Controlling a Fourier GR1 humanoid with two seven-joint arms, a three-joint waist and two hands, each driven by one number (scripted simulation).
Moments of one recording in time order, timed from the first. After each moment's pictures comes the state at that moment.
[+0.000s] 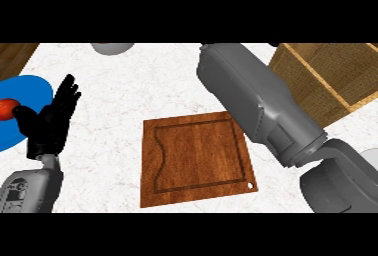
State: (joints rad) left arm -0.23 0.22 0.12 -1.45 -0.01 0.08 0.16; right arm -1.48 -0.05 0.57 -0.27 0.33 -1.19 0.93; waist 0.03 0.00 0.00
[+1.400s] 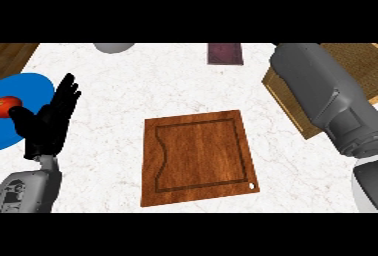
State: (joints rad) left arm -0.22 0.22 0.12 -1.48 -0.01 0.06 0.18; right arm -1.38 -0.27 0.41 -0.11 0.31 -1.02 0.82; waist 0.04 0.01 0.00
